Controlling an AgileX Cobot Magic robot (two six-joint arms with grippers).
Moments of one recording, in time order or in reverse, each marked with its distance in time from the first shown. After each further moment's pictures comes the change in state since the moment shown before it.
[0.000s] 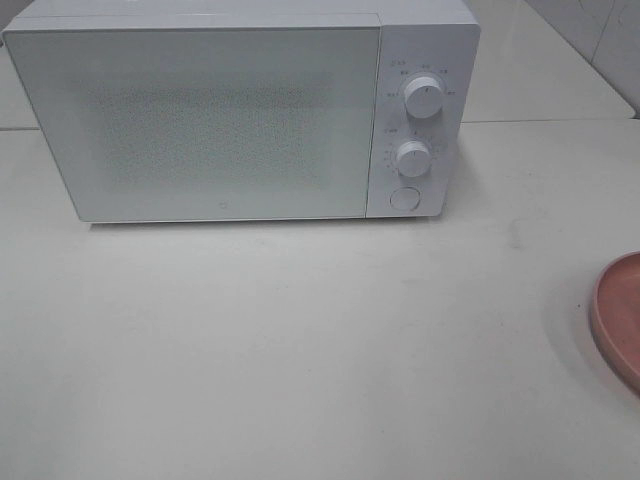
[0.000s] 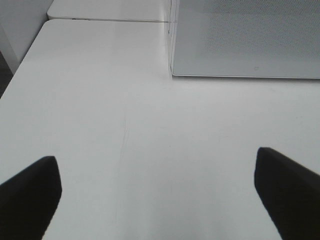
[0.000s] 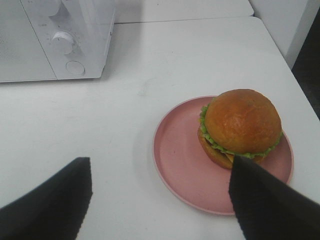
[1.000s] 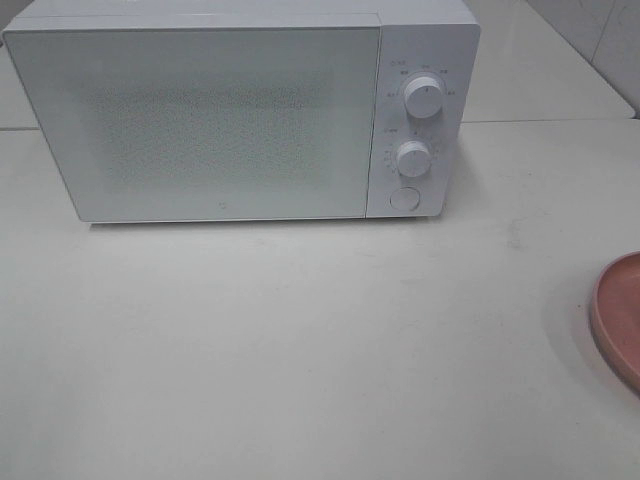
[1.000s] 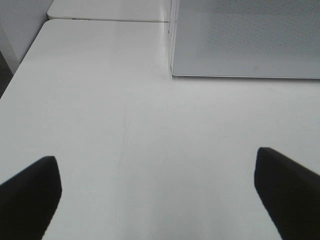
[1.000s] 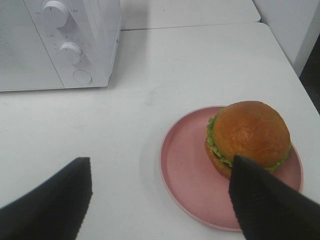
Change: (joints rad) left arm 0.000 0.000 0.000 0.000 0.000 0.000; right arm 0.000 0.093 -0.020 0.019 -0.072 0.000
